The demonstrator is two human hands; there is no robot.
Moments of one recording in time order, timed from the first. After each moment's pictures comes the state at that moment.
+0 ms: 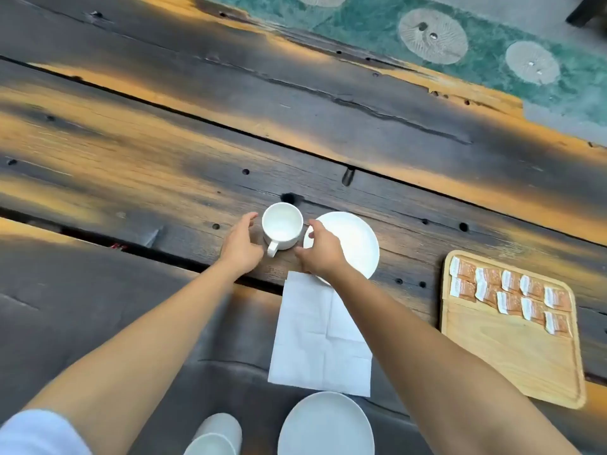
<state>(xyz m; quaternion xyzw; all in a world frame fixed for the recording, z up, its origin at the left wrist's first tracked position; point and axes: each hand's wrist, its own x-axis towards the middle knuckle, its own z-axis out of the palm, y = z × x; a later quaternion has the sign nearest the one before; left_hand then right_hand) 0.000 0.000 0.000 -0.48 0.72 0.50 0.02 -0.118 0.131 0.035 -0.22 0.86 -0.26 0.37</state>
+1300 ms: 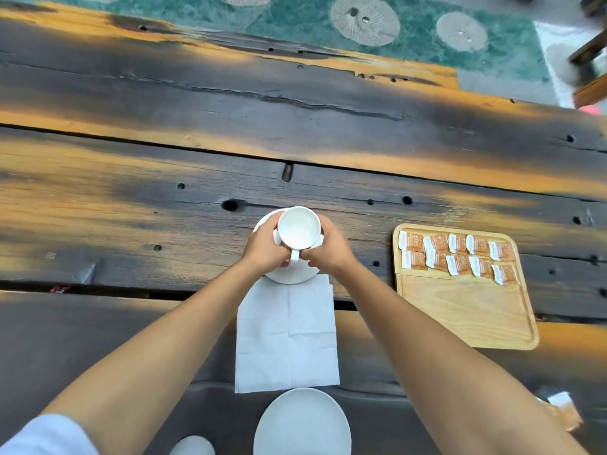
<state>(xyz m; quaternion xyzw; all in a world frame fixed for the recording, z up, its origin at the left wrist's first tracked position) -0.100 0.101 0.040 -0.34 0.72 0.60 0.04 -0.178 0.228 0.063 -0.10 0.82 -0.44 0.35</state>
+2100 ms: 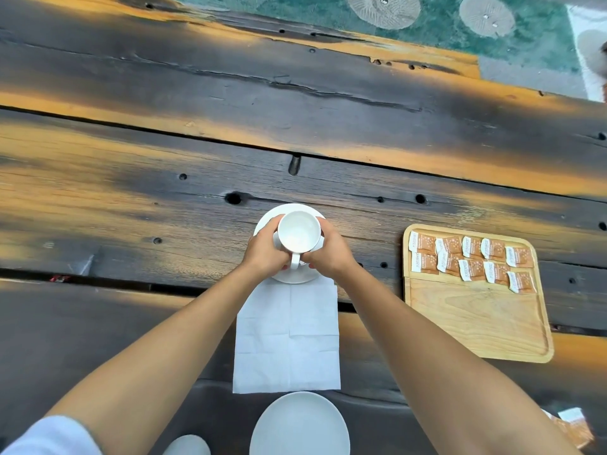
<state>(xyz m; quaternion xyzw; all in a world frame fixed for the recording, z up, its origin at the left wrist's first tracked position) -0.098 0.104 0.023 -0.39 0.70 0.60 0.05 -0.182 0.220 0.033 -0.10 0.82 -0.41 0.38</state>
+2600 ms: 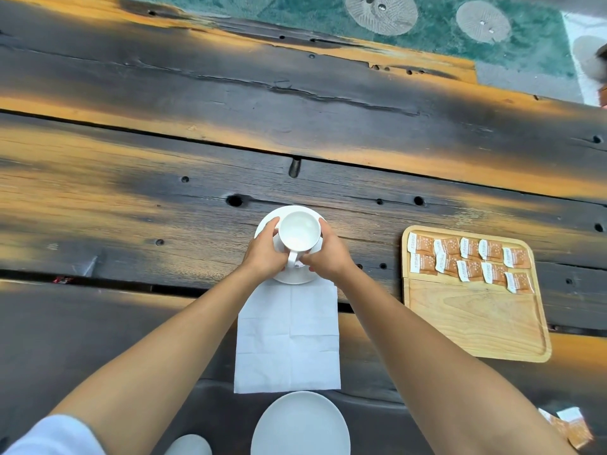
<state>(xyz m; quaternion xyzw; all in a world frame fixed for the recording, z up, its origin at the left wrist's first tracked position) -0.095 0.100 0.019 -0.39 0.71 0.57 0.09 -0.178 0.220 0.041 -0.09 0.83 -0.37 0.40</state>
